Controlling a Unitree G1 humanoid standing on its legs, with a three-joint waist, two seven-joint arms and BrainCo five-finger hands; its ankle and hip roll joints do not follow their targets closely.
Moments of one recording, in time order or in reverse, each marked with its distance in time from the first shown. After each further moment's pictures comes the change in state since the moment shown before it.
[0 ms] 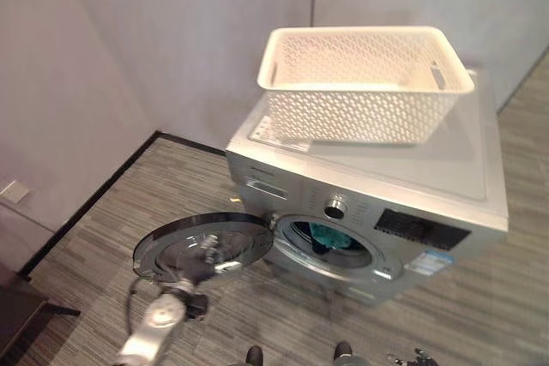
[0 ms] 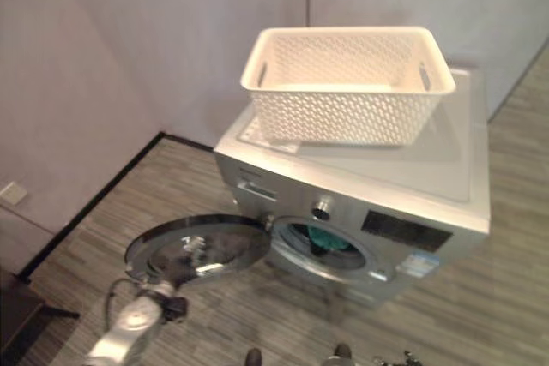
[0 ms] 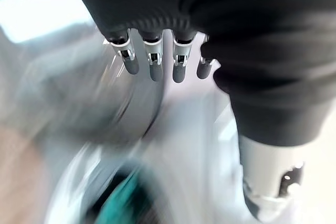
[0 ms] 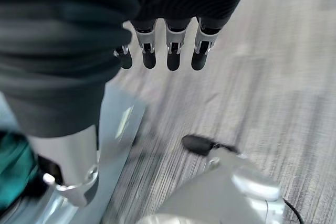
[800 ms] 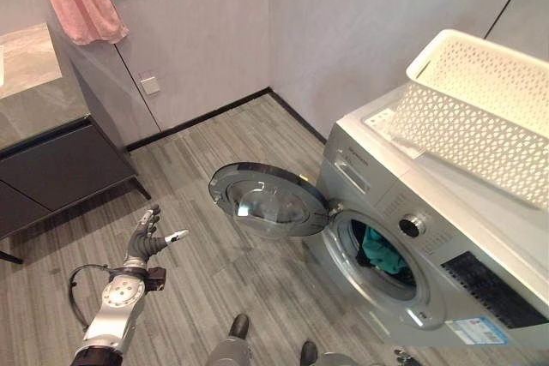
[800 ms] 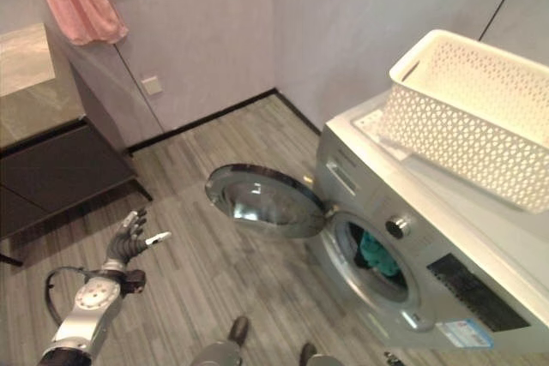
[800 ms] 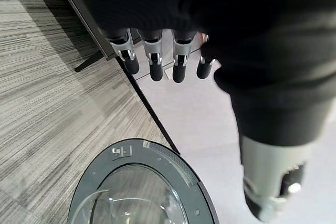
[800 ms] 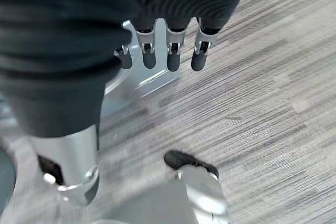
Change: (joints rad) left arm -0.206 -0.030 0.100 0.227 0.114 0.003 0.117; right arm -0.099 -0.038 -0.008 0.024 -0.080 0.019 0.033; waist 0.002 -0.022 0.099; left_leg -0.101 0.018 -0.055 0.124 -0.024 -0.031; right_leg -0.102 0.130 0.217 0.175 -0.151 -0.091
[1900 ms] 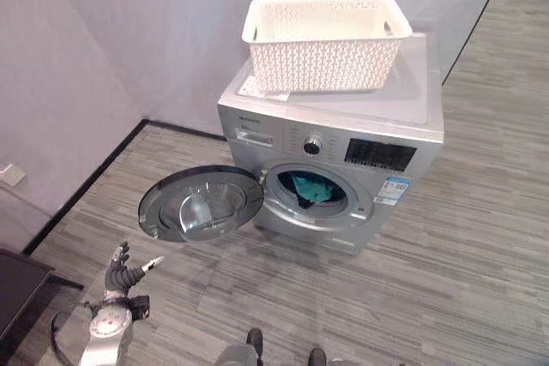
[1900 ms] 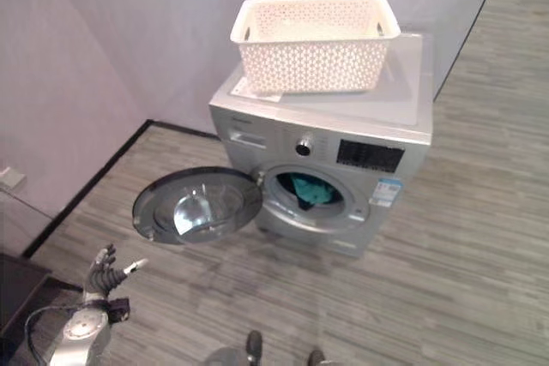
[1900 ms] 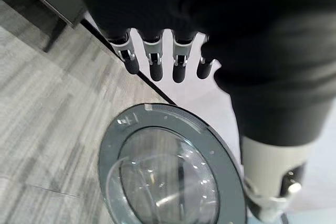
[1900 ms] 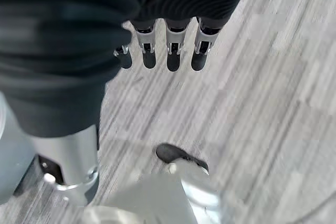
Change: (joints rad) left arm 0.065 -0.056 0.144 0.178 0.038 0.002 0.082; right arm 0.005 -0.009 0.032 -0.025 0.003 0.033 0.005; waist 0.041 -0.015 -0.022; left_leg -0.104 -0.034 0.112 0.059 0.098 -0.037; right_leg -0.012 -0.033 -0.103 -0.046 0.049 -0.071
